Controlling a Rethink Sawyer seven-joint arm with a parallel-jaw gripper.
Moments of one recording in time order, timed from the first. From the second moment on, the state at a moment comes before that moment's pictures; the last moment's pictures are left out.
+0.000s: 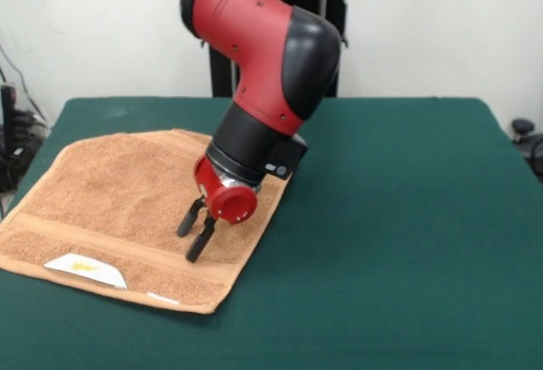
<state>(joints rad) 0.11 -0.13 -0.48 1.58 0.52 -0.18 2.60</state>
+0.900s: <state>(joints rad) 0.04 -0.21 -0.47 1.49 0.43 0.26 2.60</state>
